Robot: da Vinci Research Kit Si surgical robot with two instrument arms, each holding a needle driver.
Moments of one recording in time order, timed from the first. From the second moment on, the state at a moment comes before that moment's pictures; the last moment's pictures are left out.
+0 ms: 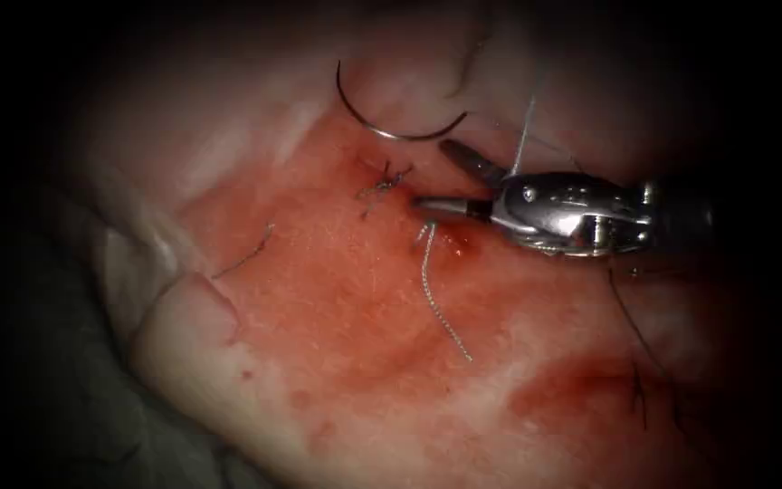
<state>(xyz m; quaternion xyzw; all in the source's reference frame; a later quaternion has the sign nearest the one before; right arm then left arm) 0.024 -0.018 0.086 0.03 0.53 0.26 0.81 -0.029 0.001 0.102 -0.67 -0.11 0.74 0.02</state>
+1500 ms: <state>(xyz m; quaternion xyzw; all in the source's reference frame) 0.014 -0.020 0.088 0.00 0.48 0.27 0.84 -0.026 0.001 0.114 -0.62 -0.16 0.76 0.12</state>
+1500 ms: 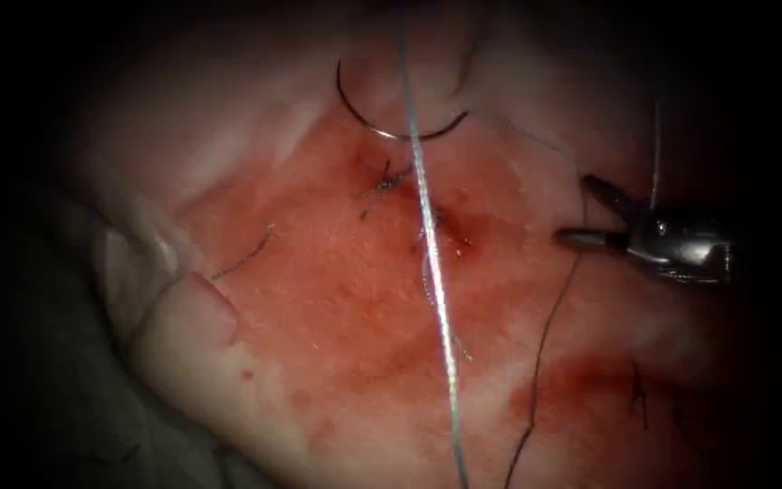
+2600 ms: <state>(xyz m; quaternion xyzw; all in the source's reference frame) 0.017 -0.023 0.083 0.07 0.52 0.22 0.82 -0.027 -0.026 0.120 -0.54 -0.19 0.82 -0.07</state>
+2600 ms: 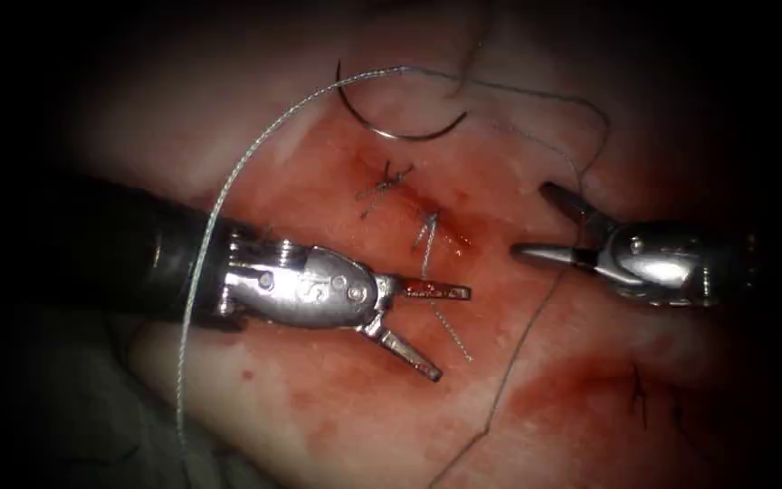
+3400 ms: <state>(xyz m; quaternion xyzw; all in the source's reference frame) 0.017 -0.025 0.081 0.08 0.52 0.21 0.82 -0.031 -0.027 0.127 -0.37 -0.17 0.91 -0.09</state>
